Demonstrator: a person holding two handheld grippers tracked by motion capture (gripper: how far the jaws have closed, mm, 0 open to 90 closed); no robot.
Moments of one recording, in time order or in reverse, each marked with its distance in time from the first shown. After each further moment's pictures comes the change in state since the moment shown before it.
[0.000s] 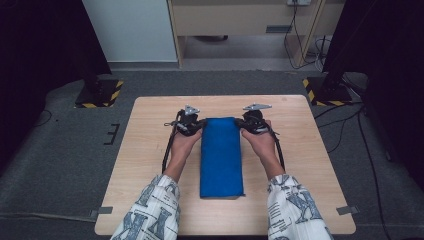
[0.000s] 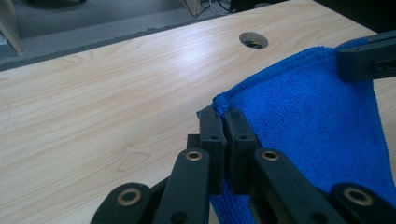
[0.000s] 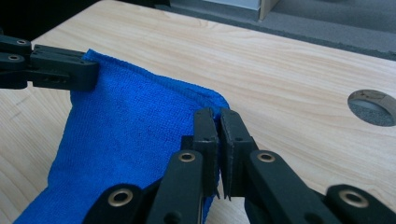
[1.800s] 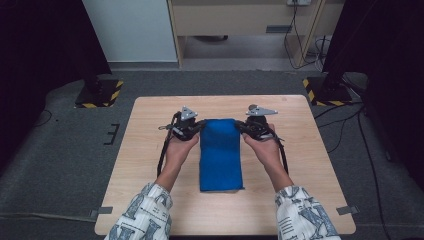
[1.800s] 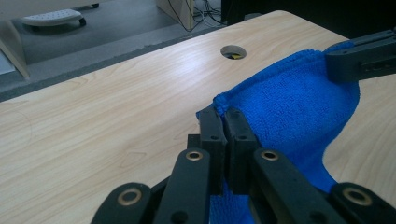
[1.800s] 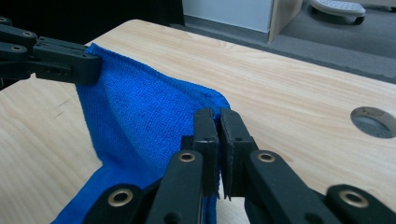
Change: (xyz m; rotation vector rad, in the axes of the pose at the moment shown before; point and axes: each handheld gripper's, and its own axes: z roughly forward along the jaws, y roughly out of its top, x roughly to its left) left arm -0.020 0.000 -0.044 -0.042 -0.011 0.072; right arm 0.019 -0.007 -0.036 -0.073 0.045 -0.041
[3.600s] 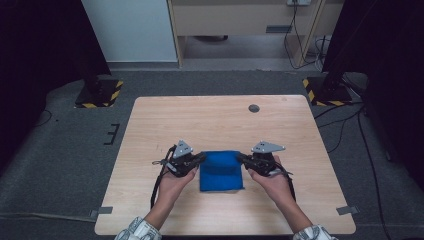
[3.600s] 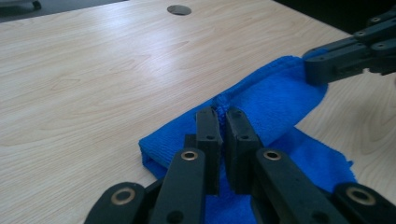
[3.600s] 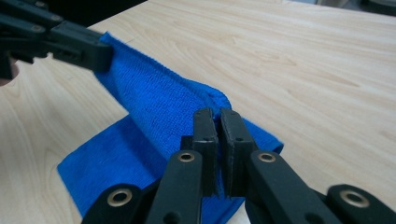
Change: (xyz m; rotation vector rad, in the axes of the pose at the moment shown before) left arm -0.045 -0.077 -0.046 0.016 -0.121 -0.005; right arm 0.035 -0.083 -0.047 0.015 0.137 -0.053
